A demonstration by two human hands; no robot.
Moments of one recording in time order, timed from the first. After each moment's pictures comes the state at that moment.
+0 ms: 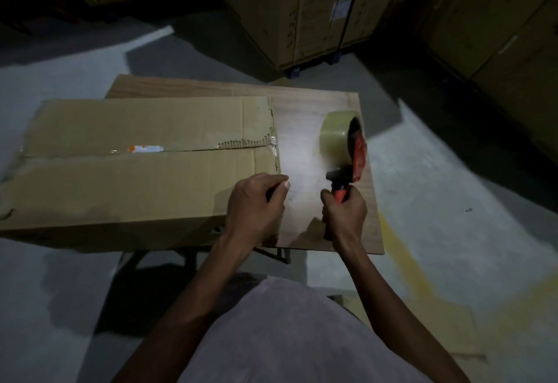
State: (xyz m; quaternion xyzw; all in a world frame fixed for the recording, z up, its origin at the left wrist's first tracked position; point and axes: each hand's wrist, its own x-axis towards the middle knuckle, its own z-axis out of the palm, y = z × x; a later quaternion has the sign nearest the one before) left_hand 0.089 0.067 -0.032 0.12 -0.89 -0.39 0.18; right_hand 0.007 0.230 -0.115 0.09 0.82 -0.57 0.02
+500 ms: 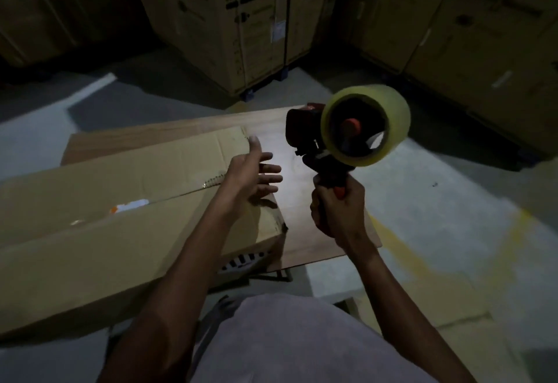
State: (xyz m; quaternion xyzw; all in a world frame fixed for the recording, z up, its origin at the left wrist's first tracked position) left_hand -0.002 0.016 -0.005 0.22 -0.65 -0.72 -0.10; right_hand 0.022 0.203 -0.042 -0.02 0.68 -0.73 -0.01
